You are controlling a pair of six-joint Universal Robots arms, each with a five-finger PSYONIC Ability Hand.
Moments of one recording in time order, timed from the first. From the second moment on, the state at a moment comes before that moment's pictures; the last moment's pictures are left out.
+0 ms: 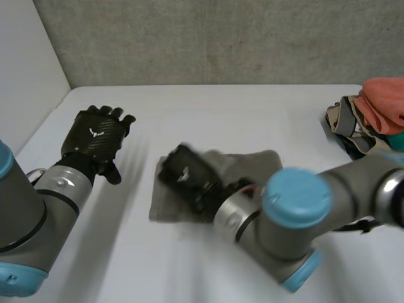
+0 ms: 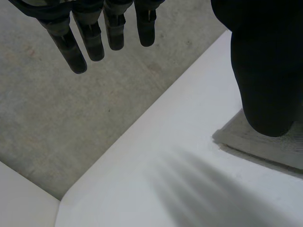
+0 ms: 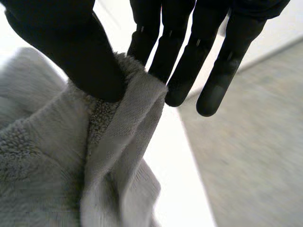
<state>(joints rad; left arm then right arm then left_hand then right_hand) 4.32 -1.70 -1.83 3.43 -1.57 3.60 2.33 -0.93 1.49 -0.50 1.19 2.35 0.20 0.20 0.21 0.20 0.05 1.05 1.07 1.09 1.09 0.92</state>
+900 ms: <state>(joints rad) 4.00 -2.21 -1.42 3.43 -1.59 3.54 1.93 -1.07 1.78 -0.27 1.38 2.53 0.20 0.20 0.21 0.20 0.05 0.21 0.22 0.22 0.21 0.05</state>
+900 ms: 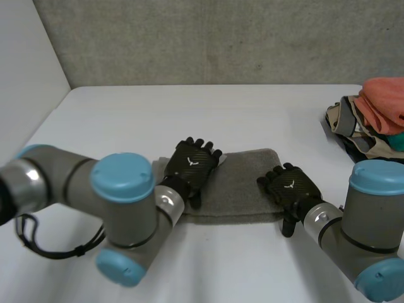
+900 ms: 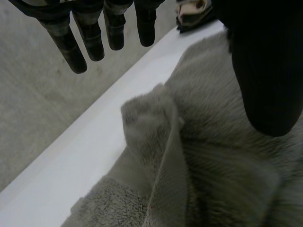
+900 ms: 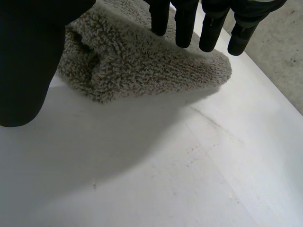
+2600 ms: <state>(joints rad) 4.02 -1.95 -1.47 3.32 -1.77 3.29 2.11 -1.18 1.49 -0.03 1.35 2.91 0.20 0.20 0.21 0.20 0.05 0.23 0.22 0.22 0.20 0.05</state>
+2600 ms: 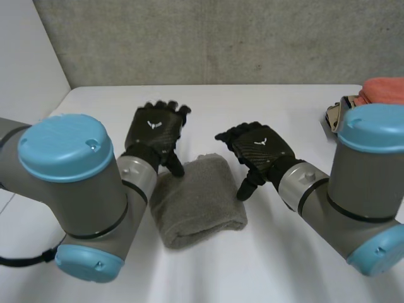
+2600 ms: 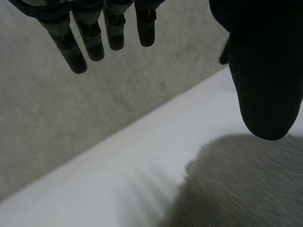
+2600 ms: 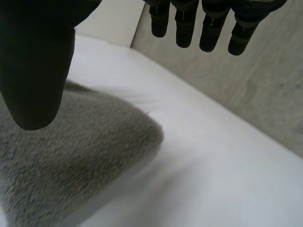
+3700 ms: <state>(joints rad) 4.00 -2.22 -1.43 3.25 -1.84 3.41 2.16 -0.88 1.27 0.10 1.48 2.75 0.21 0.21 0.21 0.21 0.05 0.23 0.22 0.22 0.20 0.05</state>
